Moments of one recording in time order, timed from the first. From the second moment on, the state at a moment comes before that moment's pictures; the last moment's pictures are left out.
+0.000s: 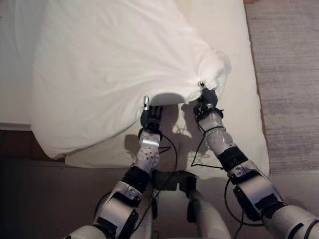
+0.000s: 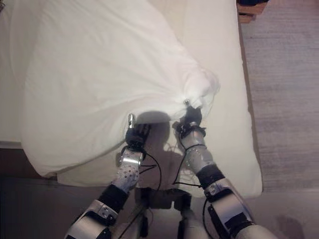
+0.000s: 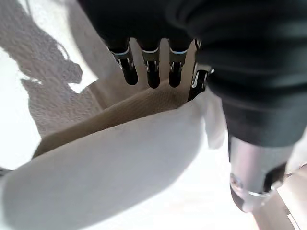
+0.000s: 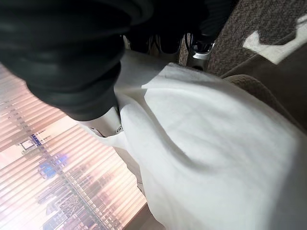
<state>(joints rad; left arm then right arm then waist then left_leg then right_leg) -0.60 -0.04 -0.25 0.46 -1.43 -0.40 0.36 -0.78 -0.17 0.27 0.56 0.98 -0.24 -0.40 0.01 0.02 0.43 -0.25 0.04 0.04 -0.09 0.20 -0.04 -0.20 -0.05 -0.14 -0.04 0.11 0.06</state>
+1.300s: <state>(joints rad) -0.61 0.12 0.03 0.64 -1.27 -0.43 0.47 -0.66 -0.13 0.23 0.56 0.98 -0.26 -0.41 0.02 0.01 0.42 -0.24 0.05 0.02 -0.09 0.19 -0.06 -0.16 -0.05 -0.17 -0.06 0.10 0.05</state>
